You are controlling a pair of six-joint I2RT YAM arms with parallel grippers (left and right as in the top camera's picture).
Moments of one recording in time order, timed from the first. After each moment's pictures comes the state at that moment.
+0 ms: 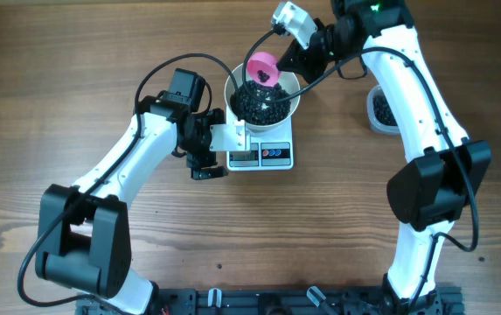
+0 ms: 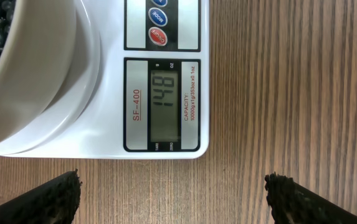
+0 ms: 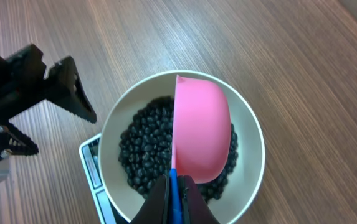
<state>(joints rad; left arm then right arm) -0.29 1.74 1.17 -0.81 0.39 1.27 0.27 2.11 2.10 -1.15 -0.59 -0.70</state>
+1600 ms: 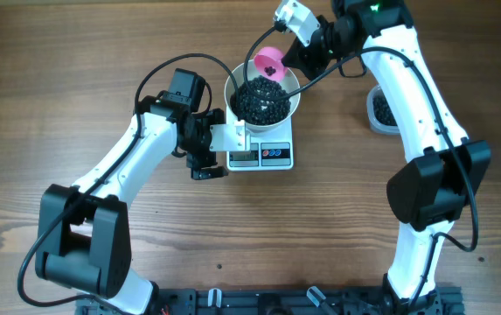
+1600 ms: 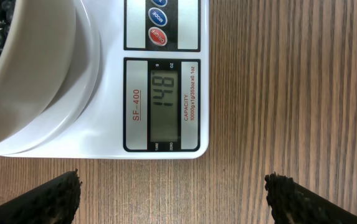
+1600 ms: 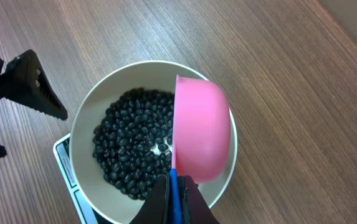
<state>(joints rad) -0.29 1.74 1.17 -0.81 0.39 1.27 0.27 2.11 2.10 -1.12 -0.49 -0.67</state>
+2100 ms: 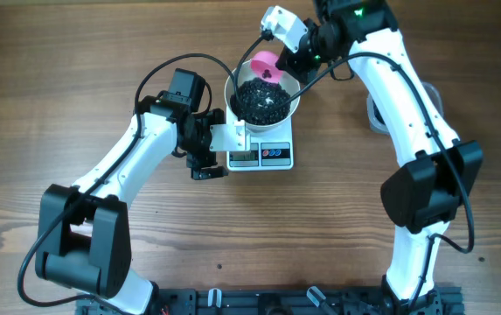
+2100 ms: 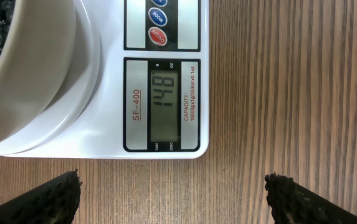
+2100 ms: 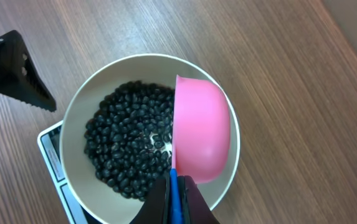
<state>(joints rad) -0.29 1.74 1.17 -0.81 0.39 1.27 0.33 2.11 2.10 -1.12 -0.39 -0.71</state>
